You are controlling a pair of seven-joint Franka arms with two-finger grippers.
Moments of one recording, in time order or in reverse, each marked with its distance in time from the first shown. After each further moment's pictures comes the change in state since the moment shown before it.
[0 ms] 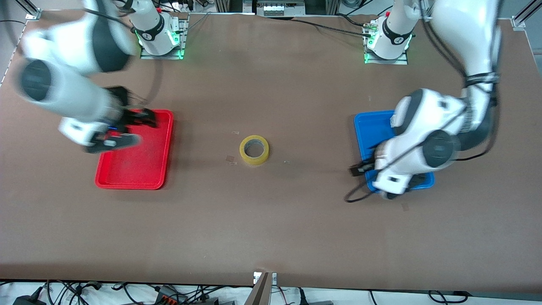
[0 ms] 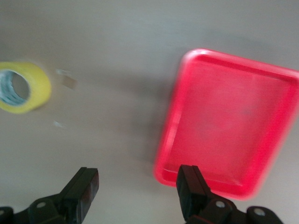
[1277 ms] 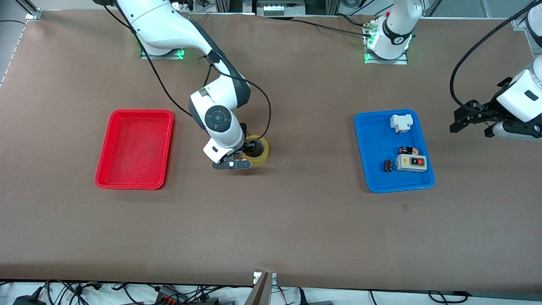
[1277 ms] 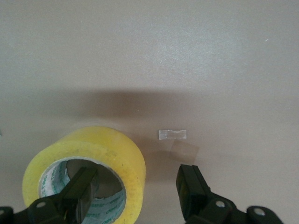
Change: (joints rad) left arm 0.183 -0.500 0.062 -0.314 0.081 0.054 0.817; right arm 0.312 0.442 0.001 0.093 0.001 0.487 0.450
